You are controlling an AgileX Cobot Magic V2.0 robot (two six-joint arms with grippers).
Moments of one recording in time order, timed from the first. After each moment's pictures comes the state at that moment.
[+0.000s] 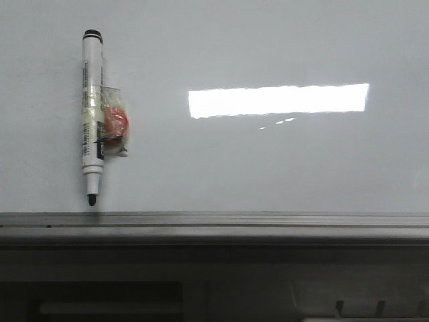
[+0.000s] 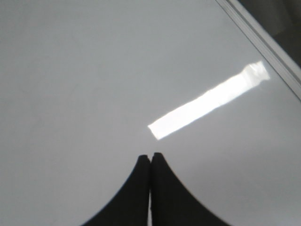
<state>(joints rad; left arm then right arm) -0.18 0.05 -0.29 -0.60 0.21 0.25 -0.05 0.02 -0.23 0.01 0.12 0.46</state>
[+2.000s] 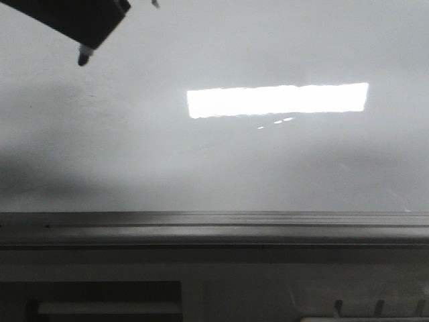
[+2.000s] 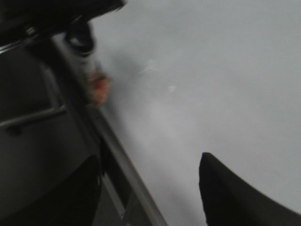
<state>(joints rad) -0.63 1.12 -1.01 -0.58 0.94 1.17 0.97 0.80 -0.92 -0.09 0.66 -0.18</state>
